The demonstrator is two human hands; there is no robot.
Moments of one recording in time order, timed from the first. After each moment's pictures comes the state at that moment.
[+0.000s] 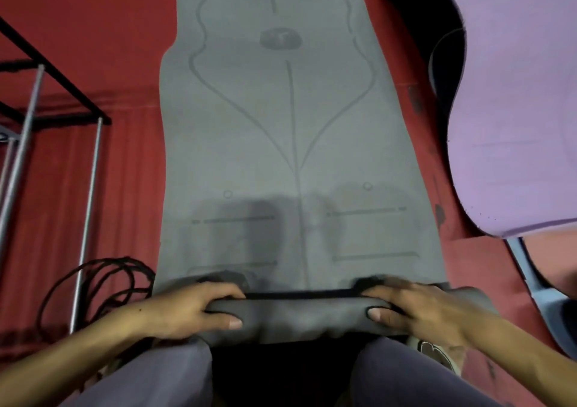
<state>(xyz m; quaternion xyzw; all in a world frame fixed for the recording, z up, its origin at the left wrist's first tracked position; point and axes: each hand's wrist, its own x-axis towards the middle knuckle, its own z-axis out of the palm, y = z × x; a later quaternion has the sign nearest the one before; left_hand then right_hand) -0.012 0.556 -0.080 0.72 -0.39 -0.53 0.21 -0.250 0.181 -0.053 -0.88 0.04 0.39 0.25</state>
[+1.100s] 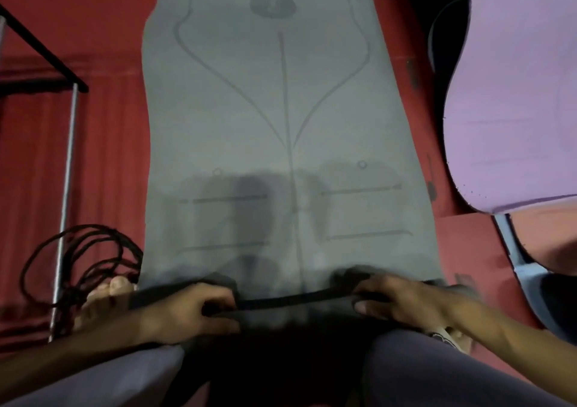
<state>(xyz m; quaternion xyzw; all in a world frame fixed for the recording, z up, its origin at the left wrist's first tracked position) -0.058 0.573 -0.117 0.68 -0.37 -0.55 0.31 -0.265 0.197 -0.074 -0.82 0.06 0.44 0.36</state>
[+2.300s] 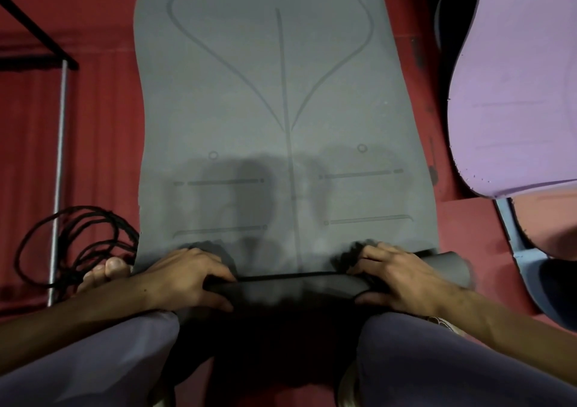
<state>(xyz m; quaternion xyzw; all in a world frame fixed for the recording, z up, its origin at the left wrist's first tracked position) -0.037 0.559 -0.110 0.74 -0.50 -0.44 0.07 -0.283 0.191 -0.101 -0.94 -0.04 0.26 0.24</state>
